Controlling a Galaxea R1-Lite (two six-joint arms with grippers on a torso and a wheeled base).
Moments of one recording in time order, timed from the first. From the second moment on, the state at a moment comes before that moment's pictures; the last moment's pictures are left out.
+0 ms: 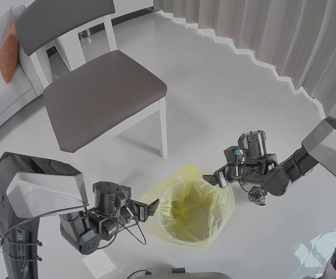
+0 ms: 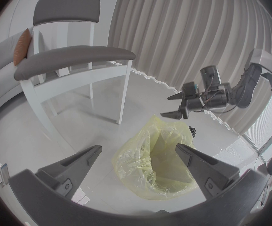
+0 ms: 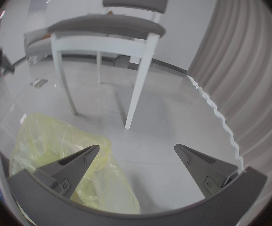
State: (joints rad) left arm -0.53 2.30 -0.55 -1.32 0.08 -0.13; right arm 0.43 2.21 -1.06 -0.58 0.01 -0.15
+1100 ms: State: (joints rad) left arm -0.46 2.45 -0.76 -1.19 -0.06 -0.22; right arm 0.38 2.24 -0.99 -0.54 0.01 -0.15
